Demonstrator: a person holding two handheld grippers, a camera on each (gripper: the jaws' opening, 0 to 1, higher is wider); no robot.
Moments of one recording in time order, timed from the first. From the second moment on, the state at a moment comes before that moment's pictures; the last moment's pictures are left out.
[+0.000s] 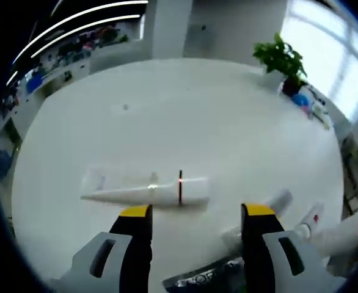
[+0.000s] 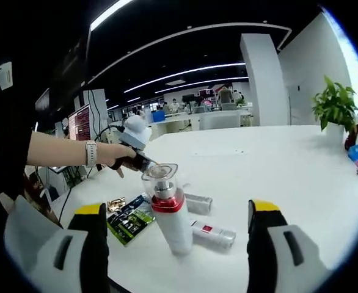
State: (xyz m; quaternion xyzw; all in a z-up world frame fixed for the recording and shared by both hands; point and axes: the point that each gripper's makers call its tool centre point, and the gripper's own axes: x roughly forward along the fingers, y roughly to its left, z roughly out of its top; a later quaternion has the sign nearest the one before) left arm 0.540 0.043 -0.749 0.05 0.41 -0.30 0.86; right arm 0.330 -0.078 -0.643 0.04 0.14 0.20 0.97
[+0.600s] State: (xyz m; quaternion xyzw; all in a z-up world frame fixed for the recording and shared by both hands) left arm 0.543 0.034 -0.763 0.07 0.43 -0.28 0.86; right arm 0.332 -0.083 -0.642 0.05 0.14 0.19 0.97
